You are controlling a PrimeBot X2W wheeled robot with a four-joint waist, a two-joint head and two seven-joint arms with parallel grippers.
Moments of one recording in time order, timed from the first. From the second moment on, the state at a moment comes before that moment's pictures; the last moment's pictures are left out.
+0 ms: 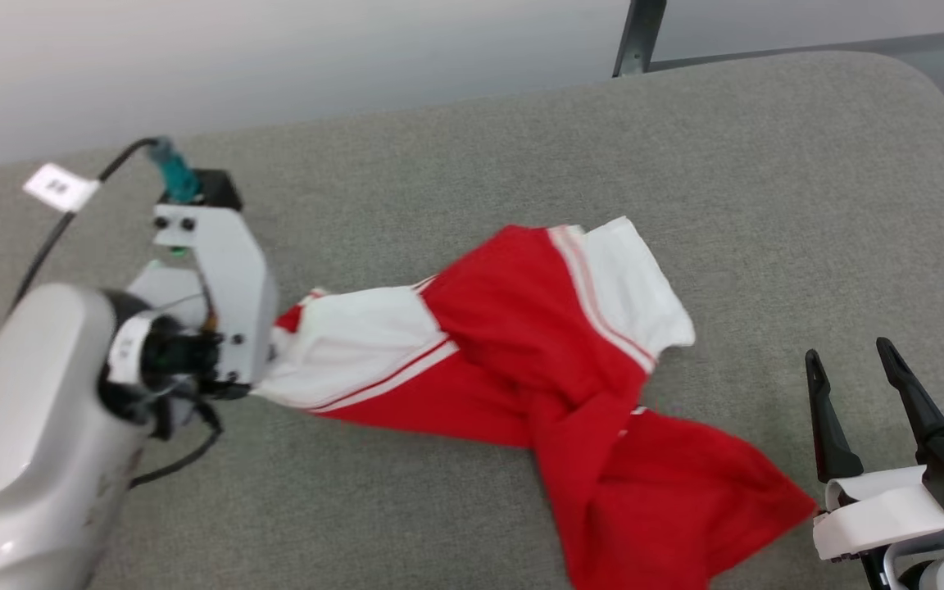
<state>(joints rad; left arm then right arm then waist) -0.72 0.49 -0.37 0.16 -0.72 0.14 1.30 -0.11 -0.15 -0.03 0.13 0.03 0.13 -0.26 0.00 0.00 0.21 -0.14</state>
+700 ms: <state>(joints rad) -0.67 0.54 -0.36 0.25 -0.67 0.11 1.18 -0.12 -0.15 -0.02 0.14 0.03 0.13 -0.26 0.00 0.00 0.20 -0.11</state>
